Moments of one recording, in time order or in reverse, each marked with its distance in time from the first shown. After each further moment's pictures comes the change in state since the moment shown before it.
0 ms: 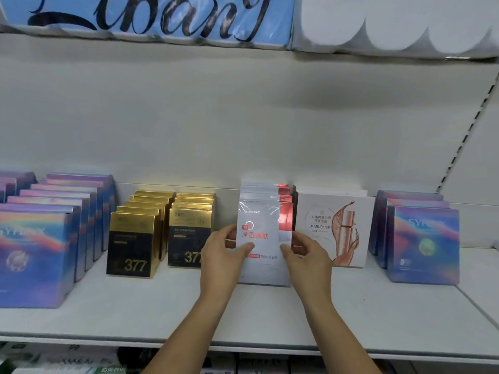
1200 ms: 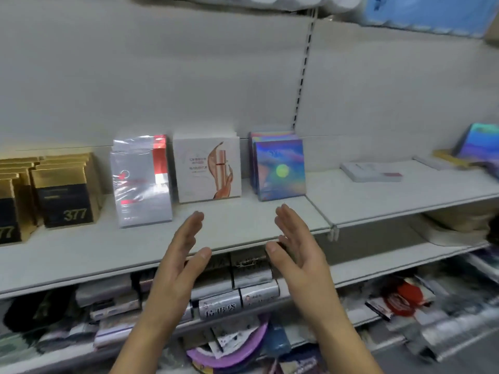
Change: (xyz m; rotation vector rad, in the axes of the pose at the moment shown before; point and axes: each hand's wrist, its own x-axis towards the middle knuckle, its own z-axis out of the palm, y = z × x) left_hand -0.219 0.053 0.032 -0.411 -0.486 0.235; right_hand -0.157 0.022 -0.243 0.244 -0.112 -0.040
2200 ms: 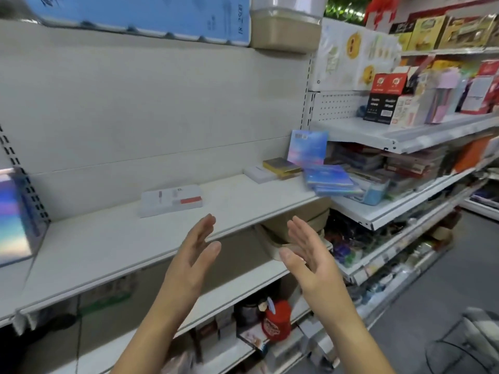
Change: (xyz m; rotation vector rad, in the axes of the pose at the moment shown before) left_hand 0.082 0.049 0.584 -0.037 -0.316 -0.020; right_hand 0.018 0.054 -0.584 -0.145 0.309 0.102
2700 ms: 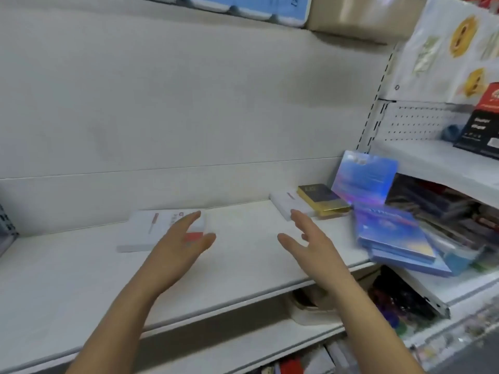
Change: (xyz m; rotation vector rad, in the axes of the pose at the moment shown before) left_hand 0.202 -0.047 -0.018 0.398 0.165 -0.297; right_hand 0.277 0.056 0.012 -0.443 -0.254 0.051
